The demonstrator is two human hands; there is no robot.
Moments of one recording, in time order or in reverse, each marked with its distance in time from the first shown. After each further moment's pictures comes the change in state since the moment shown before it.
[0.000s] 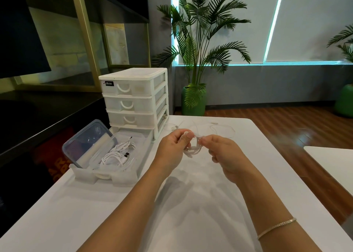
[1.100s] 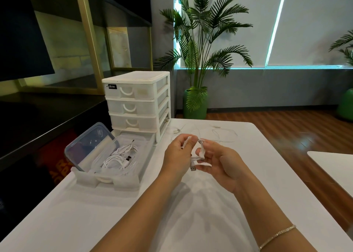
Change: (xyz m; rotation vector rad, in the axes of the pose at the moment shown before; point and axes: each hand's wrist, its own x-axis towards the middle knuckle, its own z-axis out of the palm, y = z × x) left_hand -0.006 -0.001 0.009 0.028 0.087 -0.061; right_hand 0.003 0.008 0.007 0.457 -0.152 0.082
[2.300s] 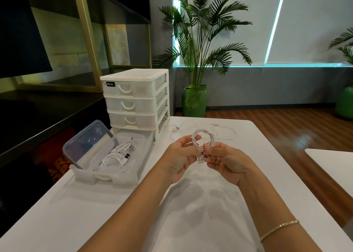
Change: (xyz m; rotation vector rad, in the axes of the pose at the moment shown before) left_hand -0.002 0.009 -0.008 -0.519 -0.322 -0.297; right_hand 0.000 -0.006 -0.015 -0.068 0.060 0.067
